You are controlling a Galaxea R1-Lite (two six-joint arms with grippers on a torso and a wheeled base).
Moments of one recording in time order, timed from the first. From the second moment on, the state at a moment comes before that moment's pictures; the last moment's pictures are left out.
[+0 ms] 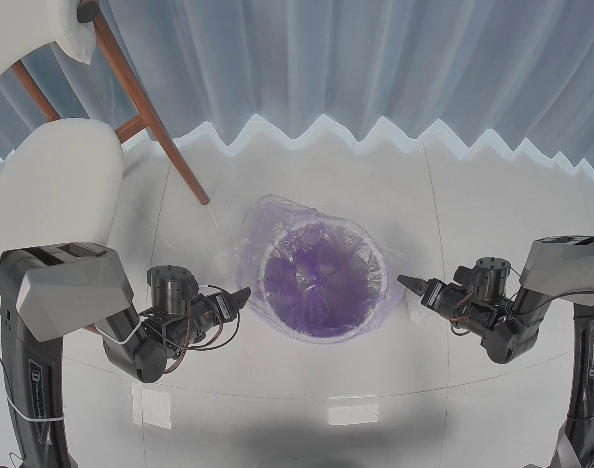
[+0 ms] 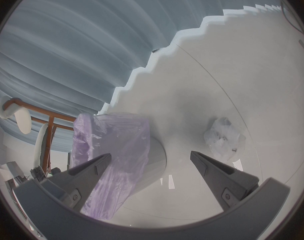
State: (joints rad) left arm -0.34 2.33 -0.77 -1.16 0.02 -0.51; right arm 0.21 2.37 -0.74 -1.28 0.27 0.61
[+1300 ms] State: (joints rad) left arm -0.35 2.45 -1.02 -0.84 0.09 -0.34; right arm 0.24 2.56 -0.79 -1.31 0.22 0.51
